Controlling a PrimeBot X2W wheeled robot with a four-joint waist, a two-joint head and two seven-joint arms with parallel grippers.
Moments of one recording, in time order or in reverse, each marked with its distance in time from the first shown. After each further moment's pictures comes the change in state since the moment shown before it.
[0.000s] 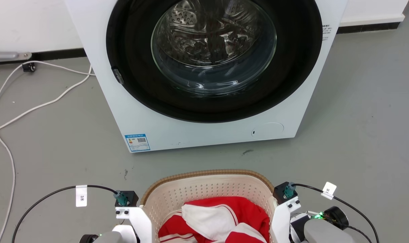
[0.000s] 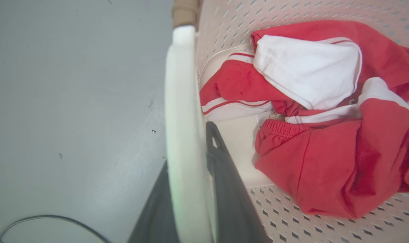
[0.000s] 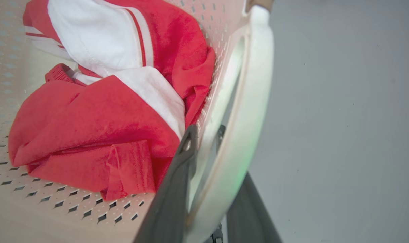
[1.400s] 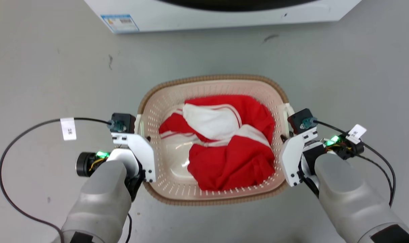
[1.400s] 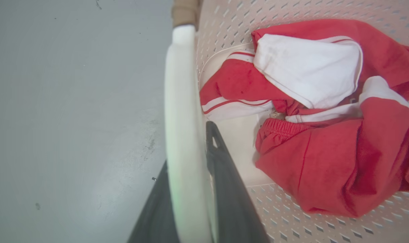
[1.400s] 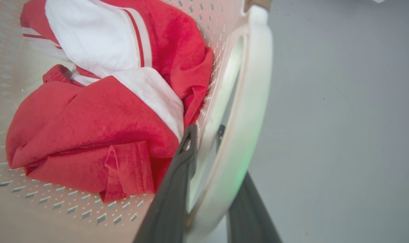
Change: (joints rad) left arm -0.319 -0.050 0.251 0.048 0.300 -0.001 -0.229; right arm -0.257 0.020 -0.516 0.054 -0.525 0.002 -0.257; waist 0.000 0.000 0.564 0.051
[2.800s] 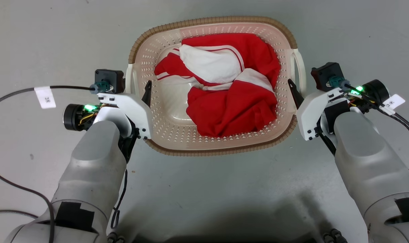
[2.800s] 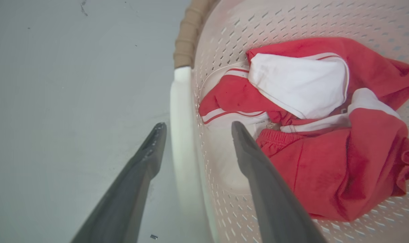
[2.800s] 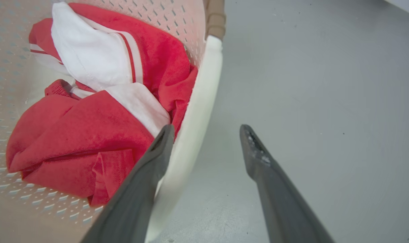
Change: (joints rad) left arm -0.135 -0.004 0.224 -0.016 0.238 -0.001 -0.171; right arm -0.134 -0.008 -0.377 -0.028 -0.384 0.000 -0.199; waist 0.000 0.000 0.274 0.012
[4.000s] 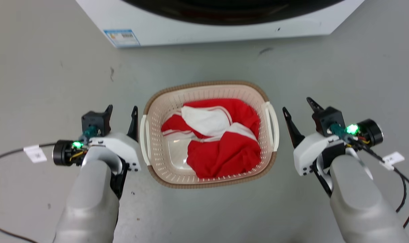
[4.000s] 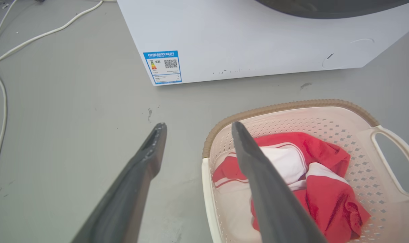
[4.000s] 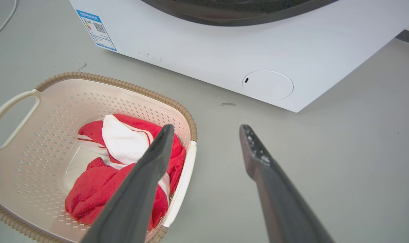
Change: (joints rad) left arm 0.359 0.003 0.185 -0.420 0.155 0.026 -0.042; right arm 0.387 0.004 0.053 -0.467 0.107 0.000 -0.021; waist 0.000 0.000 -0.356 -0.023
